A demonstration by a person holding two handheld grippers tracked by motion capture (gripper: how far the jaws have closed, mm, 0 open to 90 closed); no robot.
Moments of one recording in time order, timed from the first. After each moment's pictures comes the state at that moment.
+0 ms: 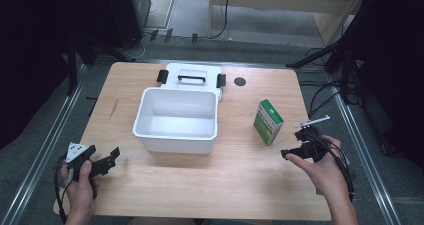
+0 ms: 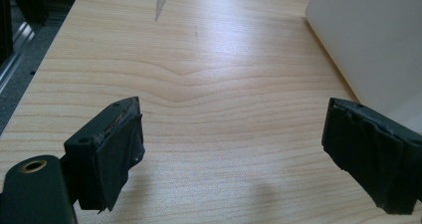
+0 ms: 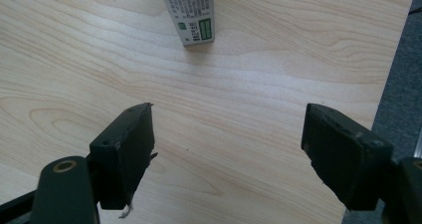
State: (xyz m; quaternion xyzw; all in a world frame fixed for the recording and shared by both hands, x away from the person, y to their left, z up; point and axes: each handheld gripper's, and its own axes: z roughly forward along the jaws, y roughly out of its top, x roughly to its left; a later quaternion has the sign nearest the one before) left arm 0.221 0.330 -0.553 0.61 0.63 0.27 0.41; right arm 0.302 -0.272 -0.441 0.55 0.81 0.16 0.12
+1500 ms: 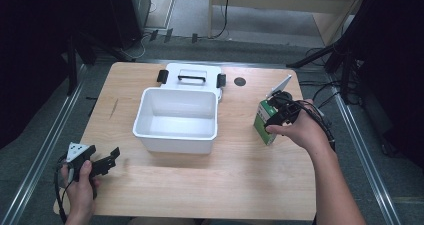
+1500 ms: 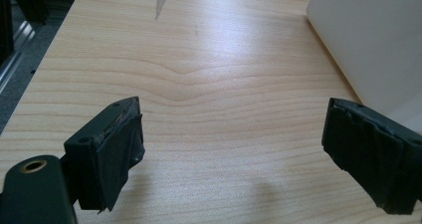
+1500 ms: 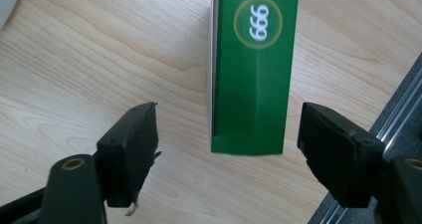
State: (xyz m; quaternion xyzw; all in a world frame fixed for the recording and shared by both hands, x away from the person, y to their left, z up) left arm 0.221 0.330 -0.553 0.61 0.63 0.27 0.41; right arm 0.381 -0.203 -0.396 0.49 0.87 0.05 0.08
